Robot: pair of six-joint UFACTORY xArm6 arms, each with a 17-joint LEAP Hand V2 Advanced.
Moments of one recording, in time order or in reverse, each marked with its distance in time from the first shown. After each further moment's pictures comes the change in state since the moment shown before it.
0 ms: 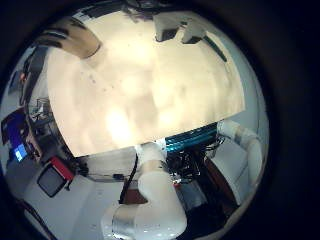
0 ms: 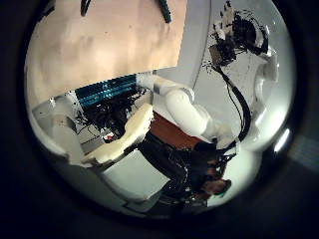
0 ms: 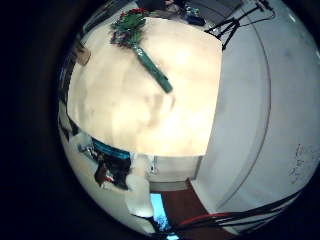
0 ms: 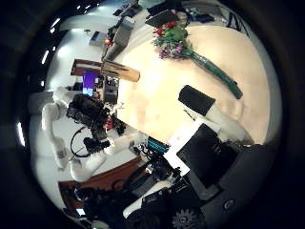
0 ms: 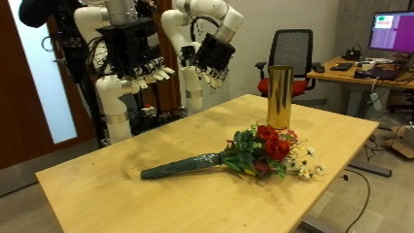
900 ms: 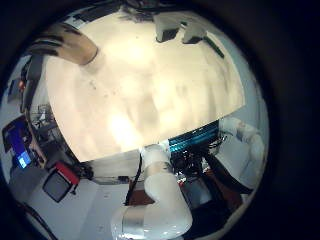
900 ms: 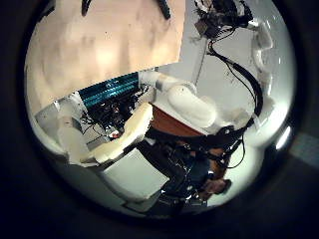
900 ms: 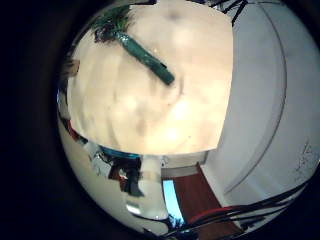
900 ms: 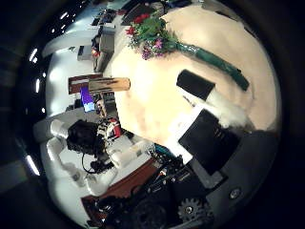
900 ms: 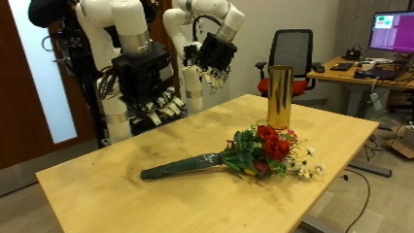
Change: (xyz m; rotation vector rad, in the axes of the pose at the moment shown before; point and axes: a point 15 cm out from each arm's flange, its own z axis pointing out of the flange) left arm -0.008 -0.006 -0.018 -0.011 -0.061 0.051; right arm 0.020 -0.069 0.089 -0.161 -0.094 0.150
